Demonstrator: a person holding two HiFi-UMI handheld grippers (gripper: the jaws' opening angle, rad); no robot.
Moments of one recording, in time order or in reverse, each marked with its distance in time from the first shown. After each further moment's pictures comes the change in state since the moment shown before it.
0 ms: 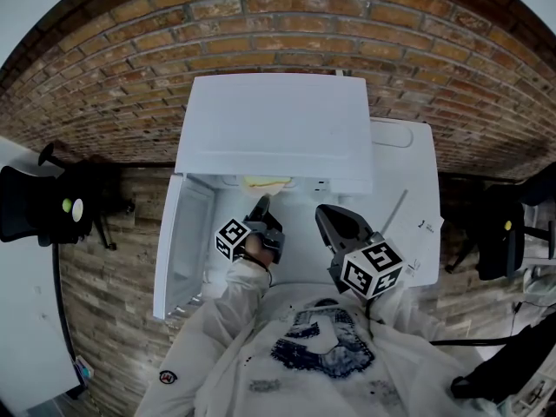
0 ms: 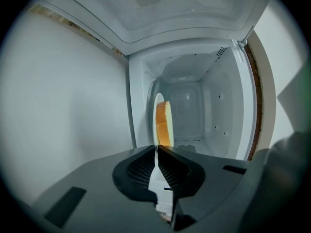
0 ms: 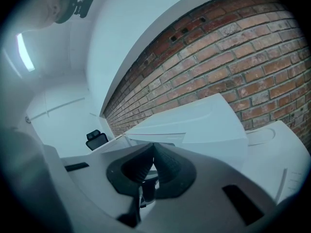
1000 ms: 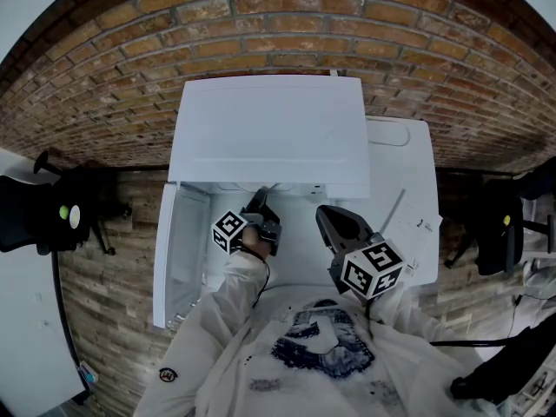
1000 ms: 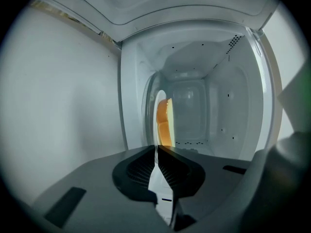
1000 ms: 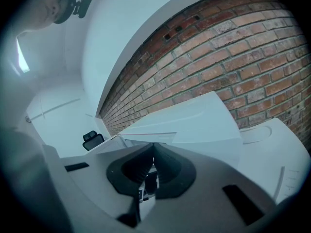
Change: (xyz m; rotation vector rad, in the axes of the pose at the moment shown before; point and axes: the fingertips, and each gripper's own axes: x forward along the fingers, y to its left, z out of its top) left arm 0.032 -0.005 0.010 -0.018 0.021 0.009; right arm 0.004 -0.017 0.000 0.028 0.009 -0.037
